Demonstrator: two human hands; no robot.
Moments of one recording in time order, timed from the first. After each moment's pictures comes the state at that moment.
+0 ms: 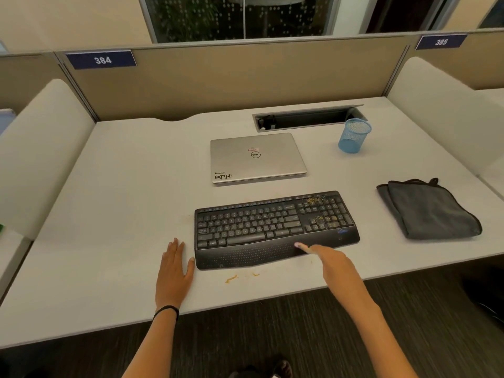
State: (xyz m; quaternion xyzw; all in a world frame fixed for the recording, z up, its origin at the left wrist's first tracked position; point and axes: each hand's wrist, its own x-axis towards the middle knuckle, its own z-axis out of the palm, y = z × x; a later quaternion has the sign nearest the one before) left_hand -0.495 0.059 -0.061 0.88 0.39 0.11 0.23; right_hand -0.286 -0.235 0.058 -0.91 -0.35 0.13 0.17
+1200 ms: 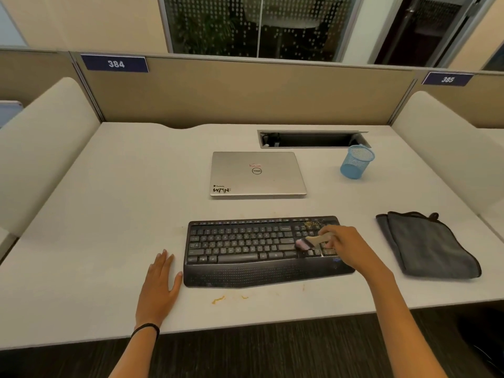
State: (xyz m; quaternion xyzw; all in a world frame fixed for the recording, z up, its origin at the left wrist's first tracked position) left_hand -0.494 0.061 -0.065 0.88 0.40 0.13 0.24; right_hand -0.179 -0.210 0.109 -0.90 -0.33 0.19 0.21
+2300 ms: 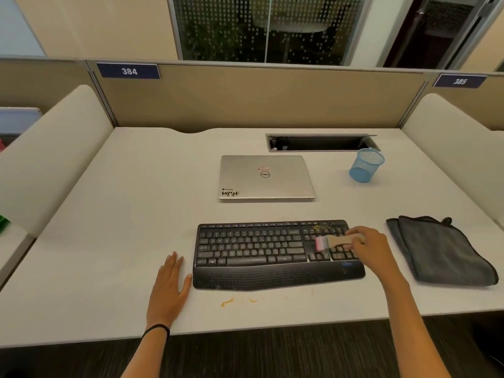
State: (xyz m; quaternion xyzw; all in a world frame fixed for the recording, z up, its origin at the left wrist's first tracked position) left_hand -0.495 0.060 -0.066 0.88 0.40 0.13 0.24; right_hand -0.157 -0.224 0.088 -0.92 -0.22 0.11 0.29
